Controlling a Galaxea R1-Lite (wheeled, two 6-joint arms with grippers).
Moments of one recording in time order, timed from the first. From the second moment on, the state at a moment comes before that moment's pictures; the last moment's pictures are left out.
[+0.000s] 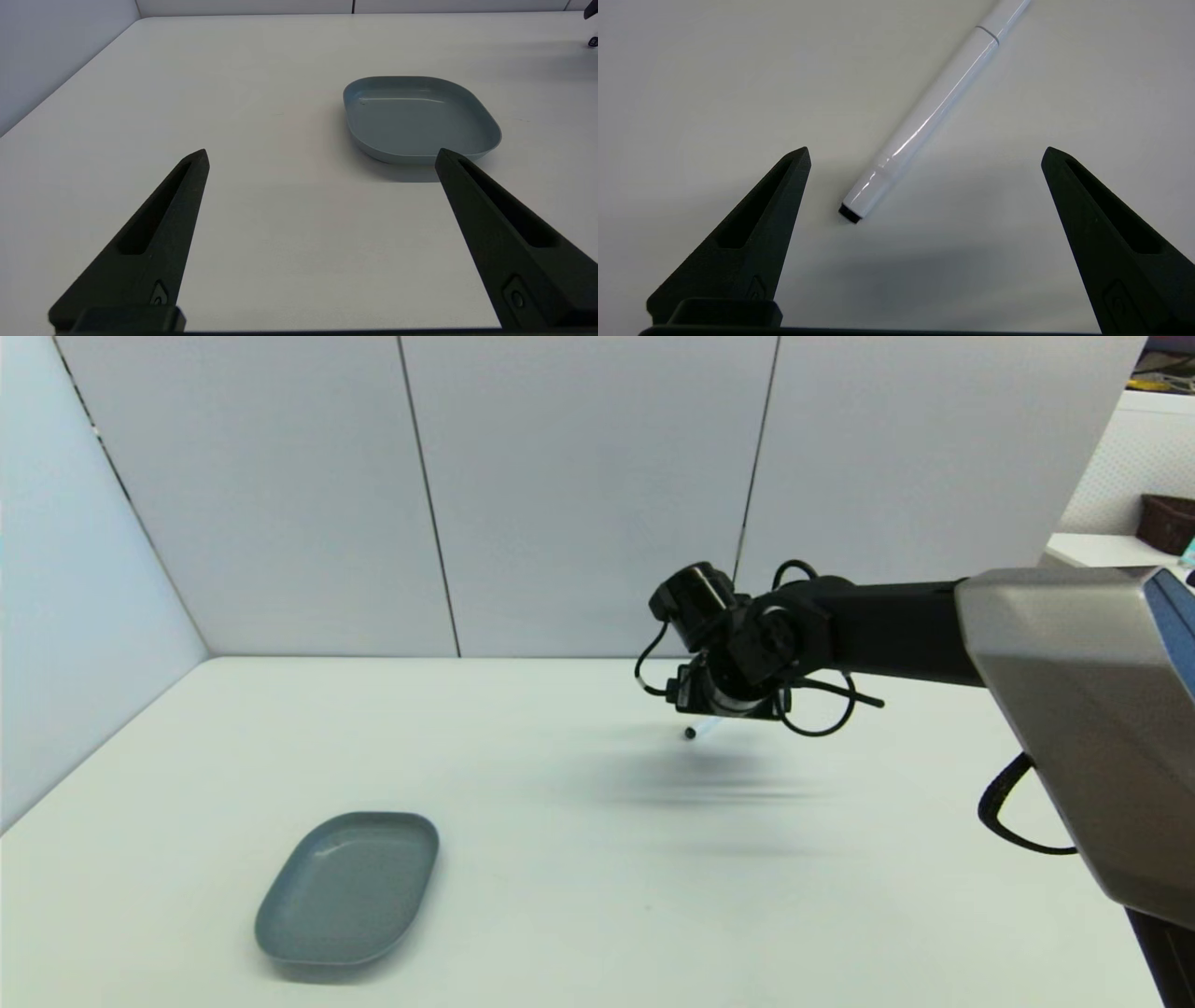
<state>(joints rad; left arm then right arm) 0.00 0.00 0.00 -0.01 -0.03 0.03 0.56 2.31 -1.95 0.55 -0.56 0.55</state>
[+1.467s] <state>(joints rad) 0.00 0.00 0.00 -0.01 -0.03 0.03 0.52 2.37 -1.95 0.46 -0.50 0.53</state>
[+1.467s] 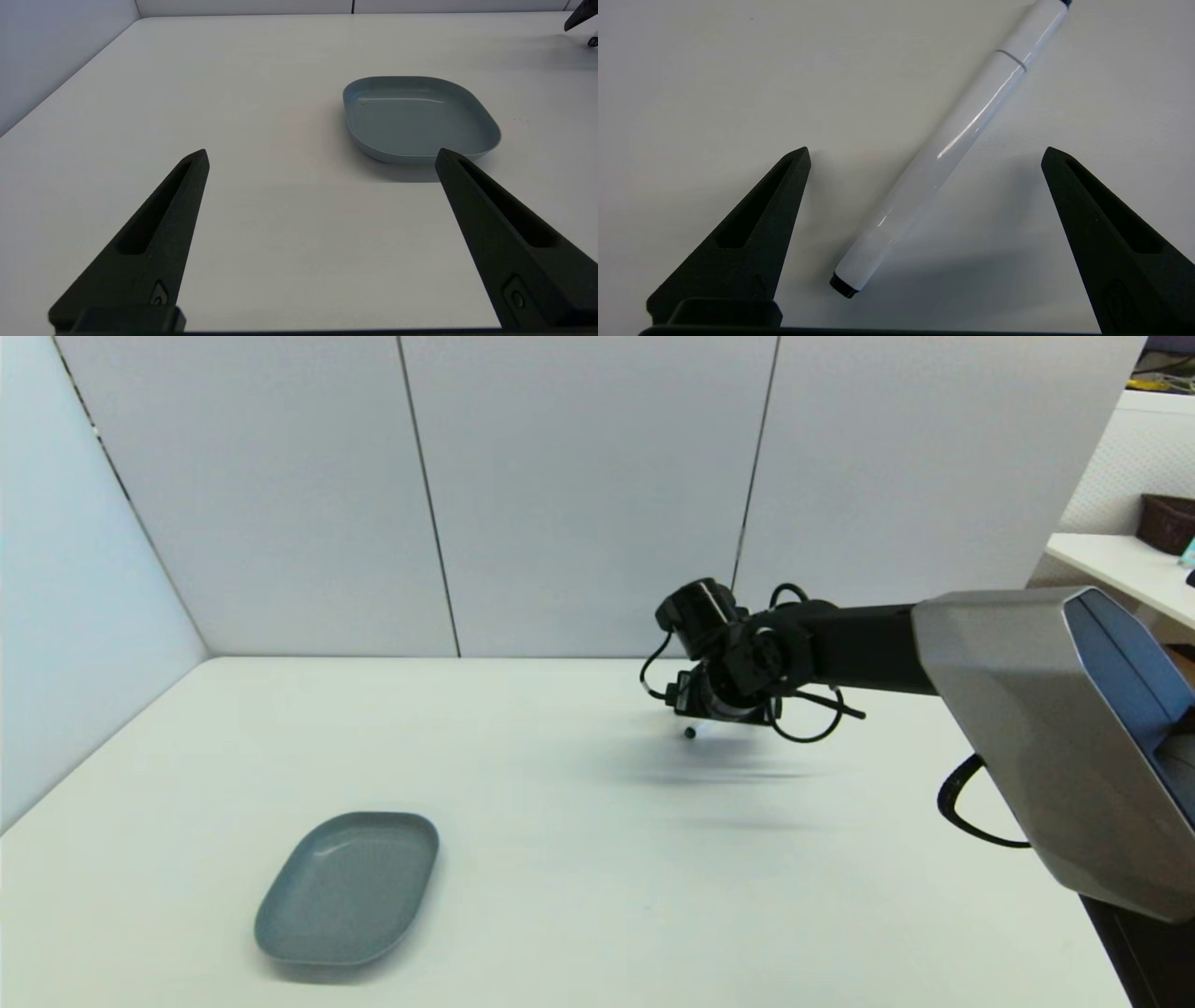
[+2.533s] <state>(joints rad) 0.00 0.00 0.00 -0.01 -0.03 0.03 0.50 2.38 -1.95 0.44 -0.47 0.54</state>
